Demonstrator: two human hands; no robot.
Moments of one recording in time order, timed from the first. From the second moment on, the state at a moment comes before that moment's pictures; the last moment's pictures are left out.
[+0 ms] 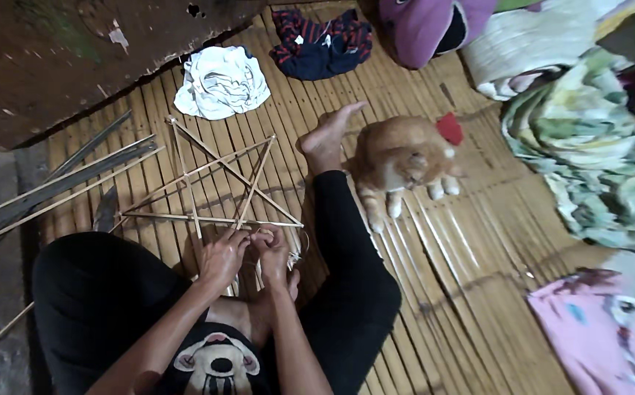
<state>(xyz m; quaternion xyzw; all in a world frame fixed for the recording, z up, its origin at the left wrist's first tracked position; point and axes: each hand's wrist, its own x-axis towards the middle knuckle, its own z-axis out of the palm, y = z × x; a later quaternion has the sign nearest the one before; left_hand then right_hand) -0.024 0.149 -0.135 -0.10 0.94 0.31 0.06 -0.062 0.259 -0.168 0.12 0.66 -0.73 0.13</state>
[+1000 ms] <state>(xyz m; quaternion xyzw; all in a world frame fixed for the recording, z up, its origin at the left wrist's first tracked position) -0.049 0.121 -0.121 -0.14 0.91 0.36 0.14 -0.069 0.246 -0.168 0.09 0.75 -0.63 0.17</state>
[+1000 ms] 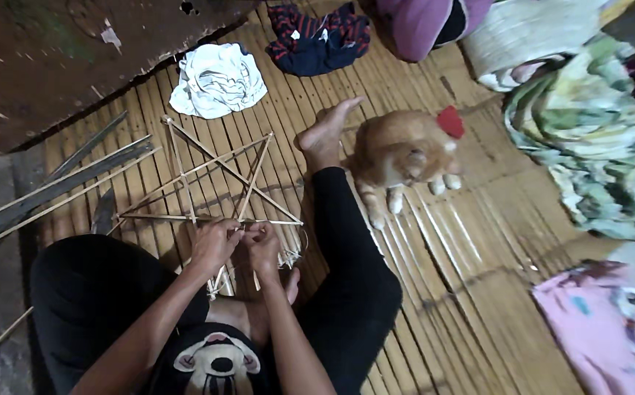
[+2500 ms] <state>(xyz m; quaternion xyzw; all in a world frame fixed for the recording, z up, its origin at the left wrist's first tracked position) -0.150 0.090 -0.148 -0.06 0.90 0.20 0.39 -0.089 0.228 -0.195 0.21 0.76 -0.57 0.25</state>
